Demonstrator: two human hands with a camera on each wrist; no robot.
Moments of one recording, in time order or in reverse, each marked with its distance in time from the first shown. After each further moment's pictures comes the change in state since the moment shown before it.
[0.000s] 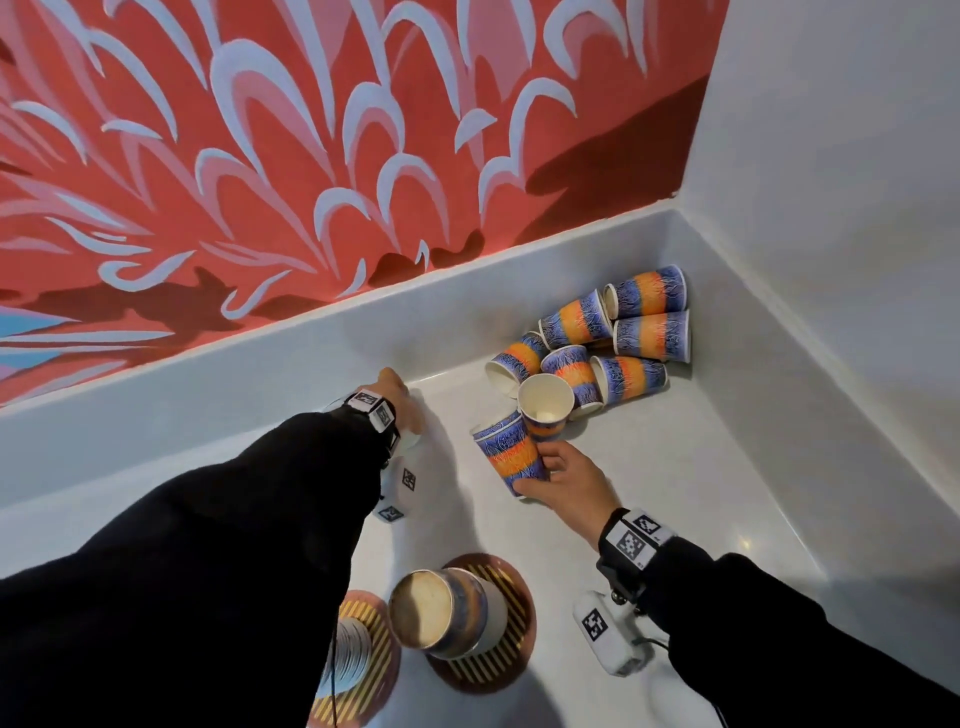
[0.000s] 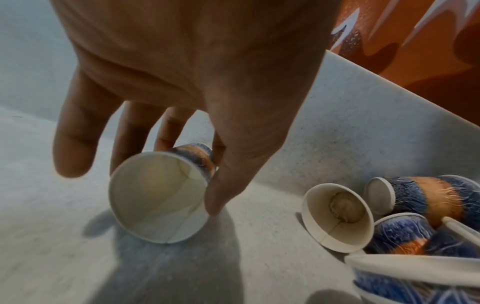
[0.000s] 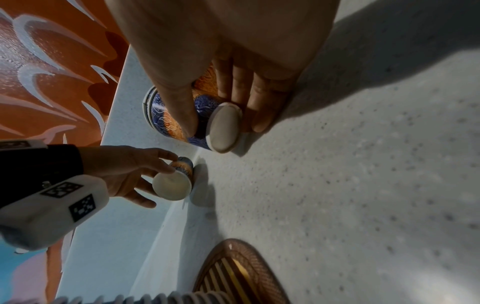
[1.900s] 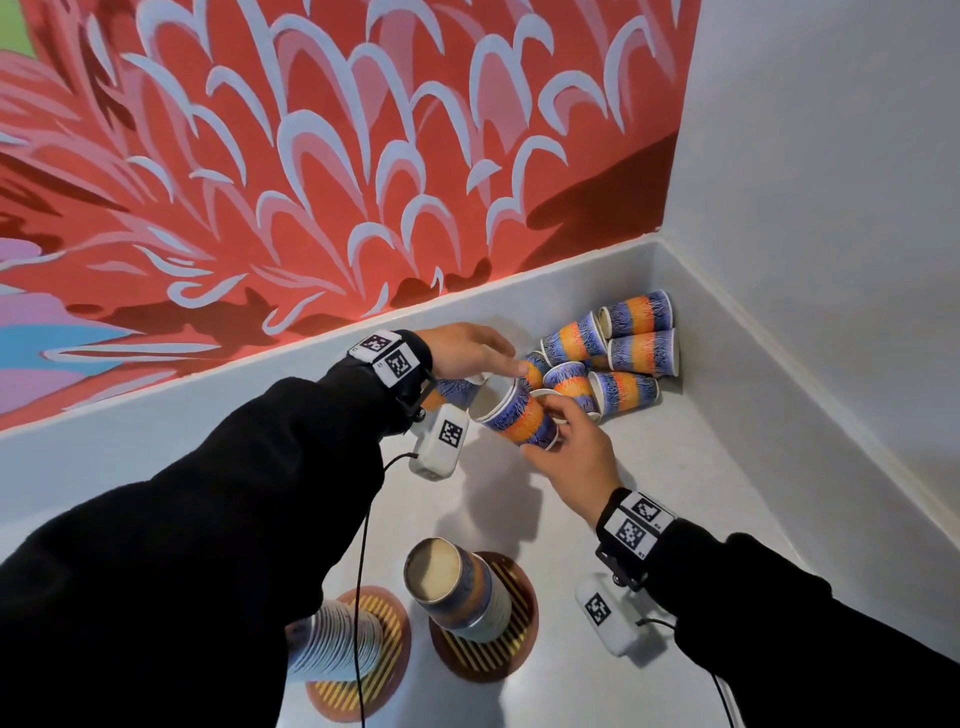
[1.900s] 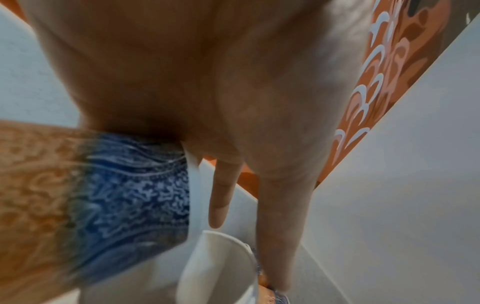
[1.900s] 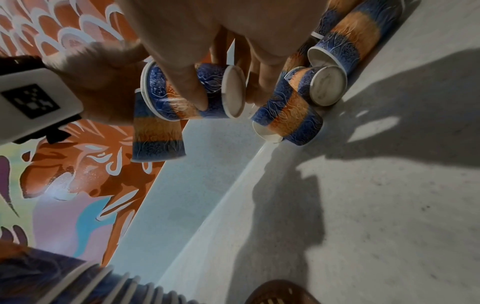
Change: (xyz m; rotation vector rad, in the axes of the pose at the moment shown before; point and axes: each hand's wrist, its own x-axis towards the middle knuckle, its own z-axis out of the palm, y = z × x) left_hand -0.109 0.067 -0.094 -0.310 -0.201 0.547; right_hand -0.027 -0.054 -0.002 -0.049 0.173 -0.466
